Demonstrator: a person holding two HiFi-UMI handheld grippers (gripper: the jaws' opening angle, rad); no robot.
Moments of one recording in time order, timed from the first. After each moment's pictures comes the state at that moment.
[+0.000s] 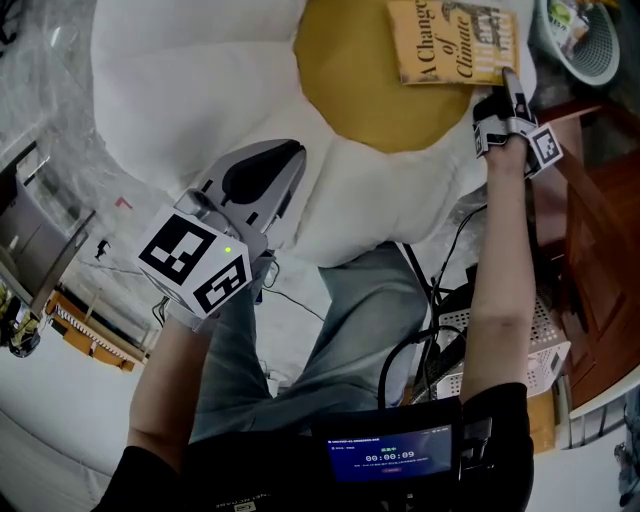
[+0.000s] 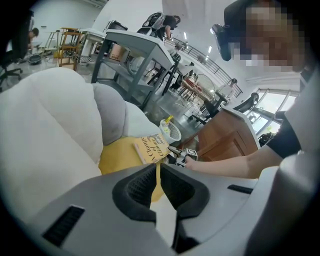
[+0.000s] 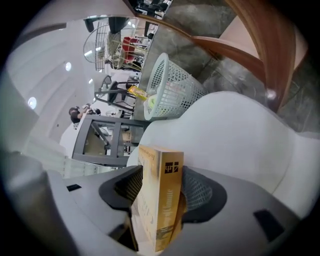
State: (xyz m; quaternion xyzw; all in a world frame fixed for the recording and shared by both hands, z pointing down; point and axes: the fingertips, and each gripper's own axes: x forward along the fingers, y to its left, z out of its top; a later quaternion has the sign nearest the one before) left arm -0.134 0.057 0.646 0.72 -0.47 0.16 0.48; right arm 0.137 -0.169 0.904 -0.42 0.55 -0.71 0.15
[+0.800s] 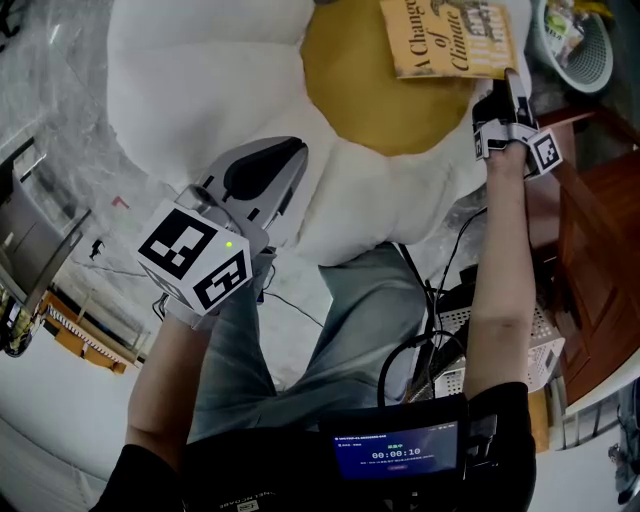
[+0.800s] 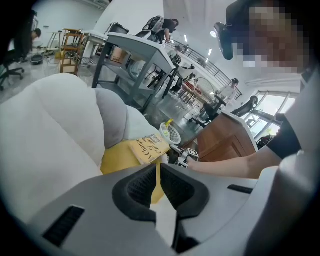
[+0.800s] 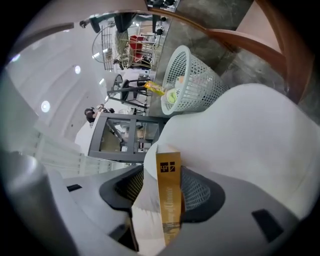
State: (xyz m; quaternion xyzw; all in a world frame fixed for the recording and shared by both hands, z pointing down) left arm -0.120 0.064 0.644 0.72 -0.47 0.15 0.48; right arm 0.143 -0.169 0.879 -0.38 0.58 -0.70 0.19
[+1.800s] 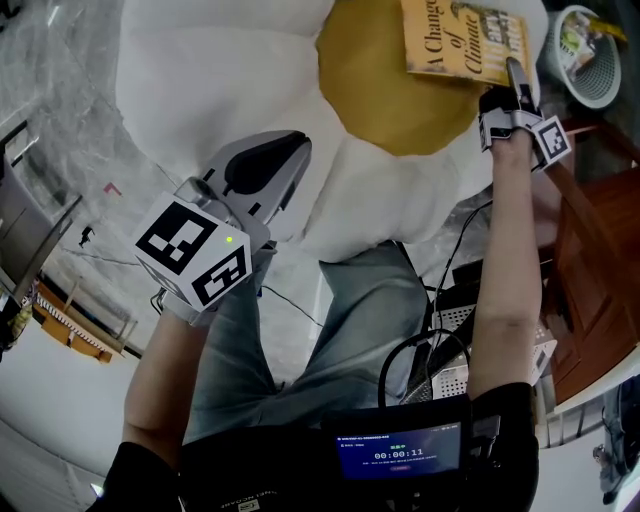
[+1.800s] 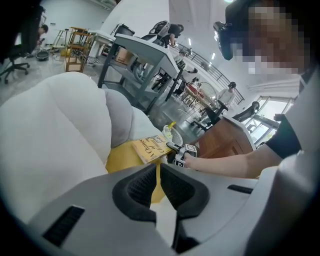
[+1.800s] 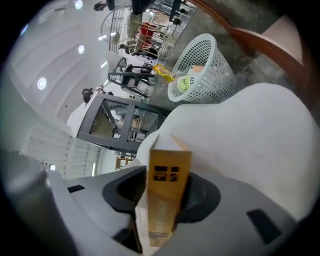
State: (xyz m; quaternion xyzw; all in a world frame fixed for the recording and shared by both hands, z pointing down) left arm -0.130 0.076 0.650 0.71 -0.48 0.13 0.49; right arm 0.113 -0.179 0.880 -0.40 0.61 -0.68 0.11
